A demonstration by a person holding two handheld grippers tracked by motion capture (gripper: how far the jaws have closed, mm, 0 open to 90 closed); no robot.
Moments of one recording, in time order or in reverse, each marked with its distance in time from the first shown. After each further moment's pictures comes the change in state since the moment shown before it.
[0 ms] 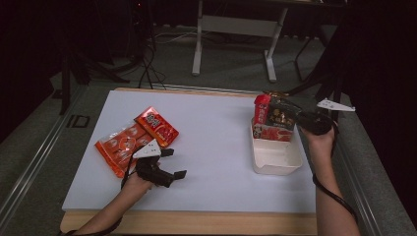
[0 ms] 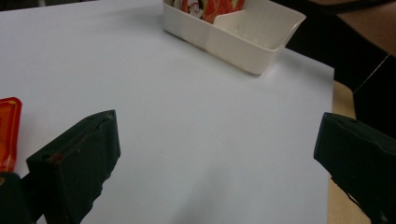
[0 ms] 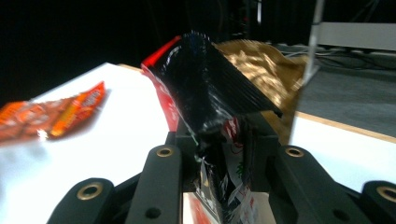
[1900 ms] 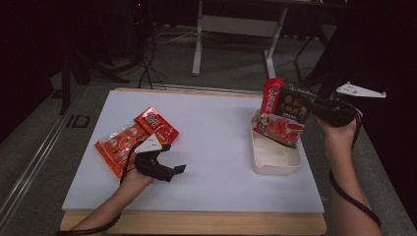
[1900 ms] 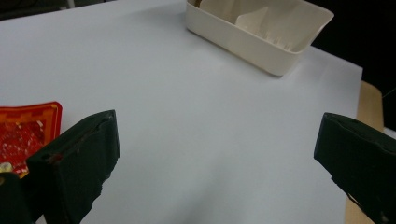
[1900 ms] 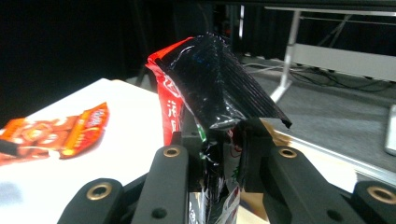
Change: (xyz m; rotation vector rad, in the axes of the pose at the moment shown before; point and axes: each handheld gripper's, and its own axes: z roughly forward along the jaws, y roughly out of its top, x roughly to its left) left arm 0.001 0.013 -0.006 0.035 0.098 -0.023; right arm 0.054 0.077 -0.051 -0.006 -0.095 -0.060
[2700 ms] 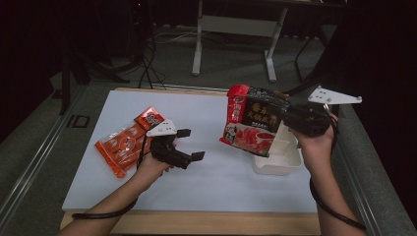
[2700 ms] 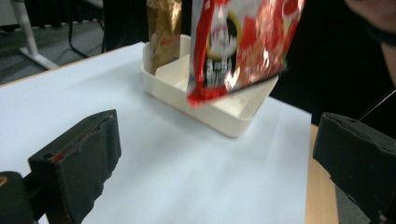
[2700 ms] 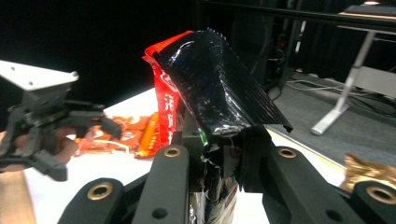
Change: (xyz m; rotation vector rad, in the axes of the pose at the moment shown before) left arm -0.023 0.066 0.018 -0.084 -0.127 0.057; right arm 0.103 0.020 0.006 -0.023 0.188 -0.100
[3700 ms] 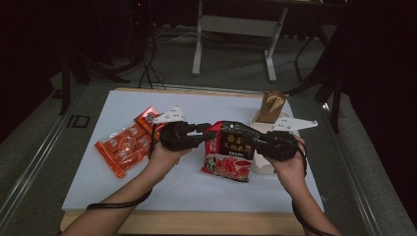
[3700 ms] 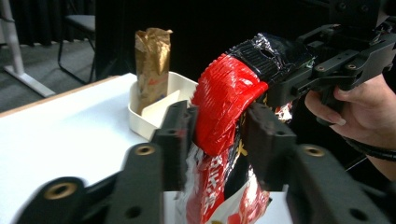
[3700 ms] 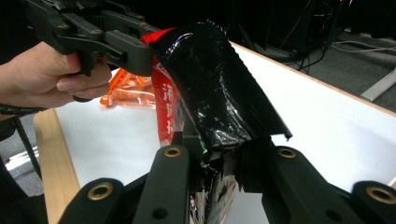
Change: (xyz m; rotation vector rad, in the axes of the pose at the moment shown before) left arm -0.005 0.040 0.013 -0.103 -0.036 -0.032; right arm 0.044 -0.063 0.044 0.149 0.120 0.011
